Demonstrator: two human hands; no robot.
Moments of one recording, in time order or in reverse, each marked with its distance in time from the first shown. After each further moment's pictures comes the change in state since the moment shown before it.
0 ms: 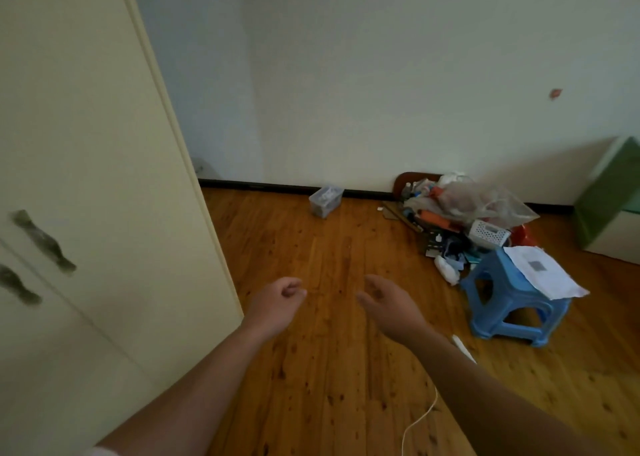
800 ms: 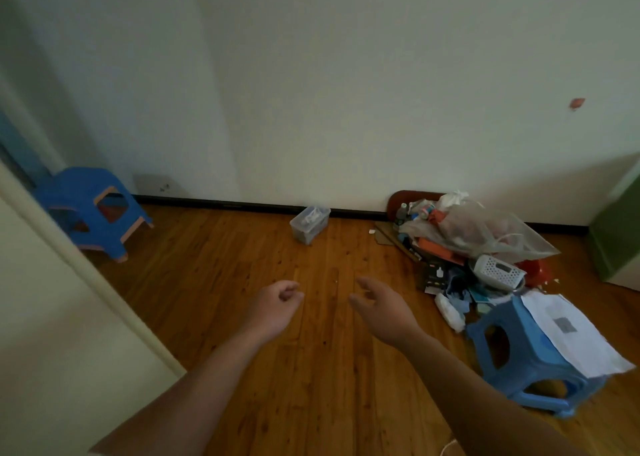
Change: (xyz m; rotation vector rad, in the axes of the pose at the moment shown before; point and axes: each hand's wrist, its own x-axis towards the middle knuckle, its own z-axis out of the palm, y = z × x) left_hand 0.322 0.090 0.032 -0.008 -0.051 -0.045; right_hand 0.307 0.017 -0.083 0.016 0.043 -0.007
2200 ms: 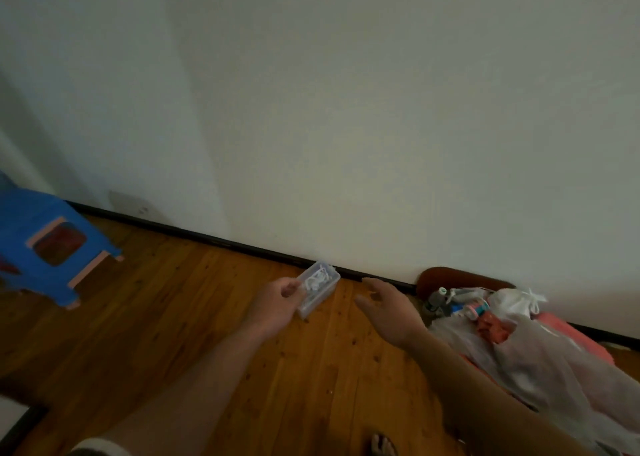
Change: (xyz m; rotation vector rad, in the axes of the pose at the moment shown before) left_hand 0.585 0.144 -0.036 -0.069 0.129 -0.099; right_hand 0.614 -0.015 -0.106 -0.086 -0.138 -0.063
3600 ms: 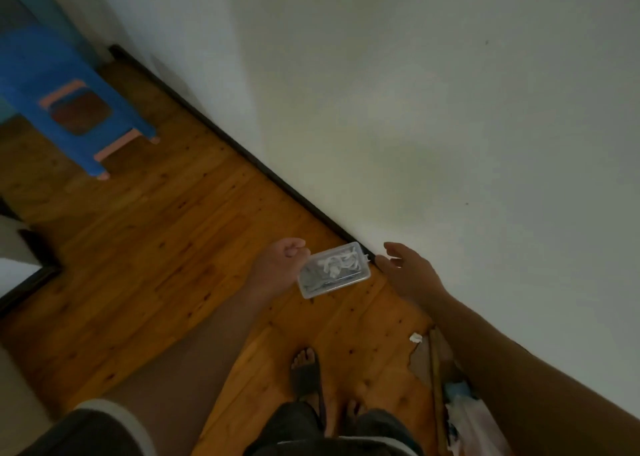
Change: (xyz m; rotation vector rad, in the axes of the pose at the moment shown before) left_hand 0.371 -0.025 0.046 -0.265 0.208 -0.457; right_hand 0.481 0.080 0.044 -0.109 -0.445 -0.030
